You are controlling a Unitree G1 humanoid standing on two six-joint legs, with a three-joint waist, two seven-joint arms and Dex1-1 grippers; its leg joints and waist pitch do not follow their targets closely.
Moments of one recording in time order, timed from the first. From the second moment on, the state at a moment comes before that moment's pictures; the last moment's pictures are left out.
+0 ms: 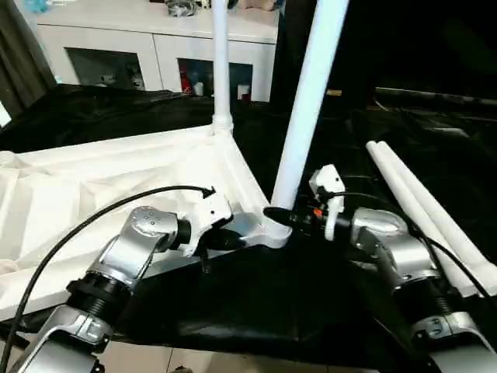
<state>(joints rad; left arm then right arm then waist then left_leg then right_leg) -0.50 0.43 -0.32 0.39 -0.03 0.26 -1.15 -0.50 -0.29 0.15 0.52 0.25 0.17 1.06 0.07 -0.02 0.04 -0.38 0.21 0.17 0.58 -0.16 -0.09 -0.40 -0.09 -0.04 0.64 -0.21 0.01</state>
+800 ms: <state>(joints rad) -0.56 0.34 -0.32 0.50 0.00 0.28 -1.05 -0.52 -0.22 0.10 0.65 0.24 0.07 0.89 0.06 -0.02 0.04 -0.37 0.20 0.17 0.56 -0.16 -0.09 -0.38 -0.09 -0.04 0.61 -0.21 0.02</state>
